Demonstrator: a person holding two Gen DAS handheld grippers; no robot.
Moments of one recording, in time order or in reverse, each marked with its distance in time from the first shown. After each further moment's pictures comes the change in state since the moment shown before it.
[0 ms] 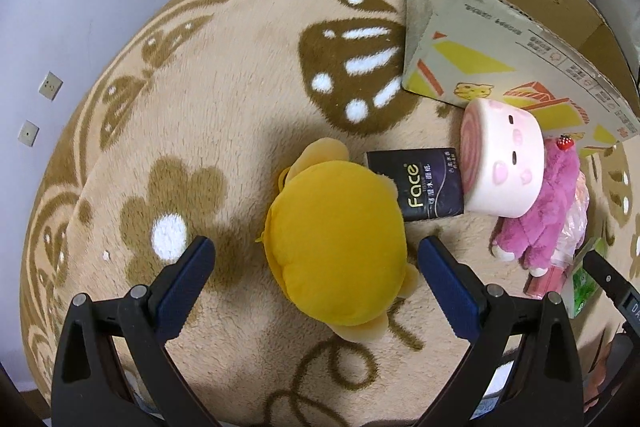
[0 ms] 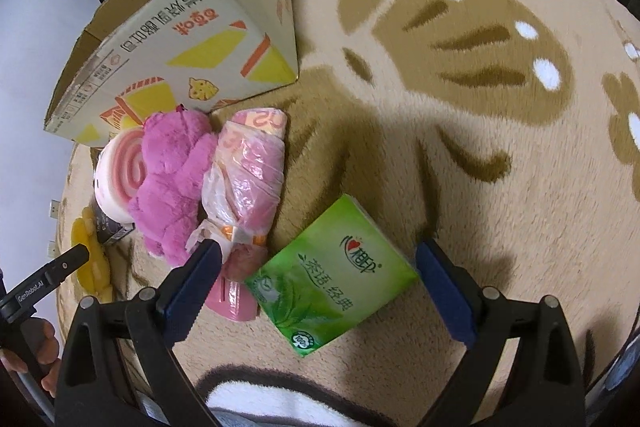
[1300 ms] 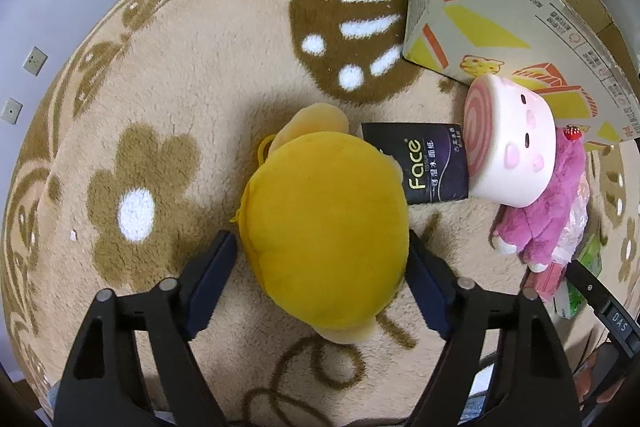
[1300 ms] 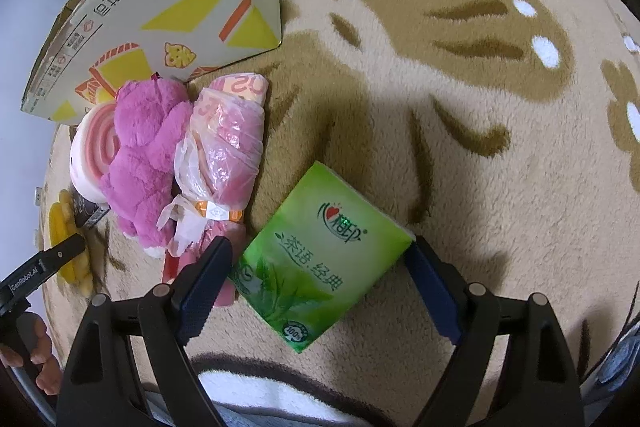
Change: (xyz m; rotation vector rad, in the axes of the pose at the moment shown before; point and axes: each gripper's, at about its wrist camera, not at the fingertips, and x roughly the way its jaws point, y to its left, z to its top) left arm 0.033 0.006 0.002 -0.039 0.082 -0.071; right arm 0.015 -0.002 -0.012 -0.015 0.069 -0.070
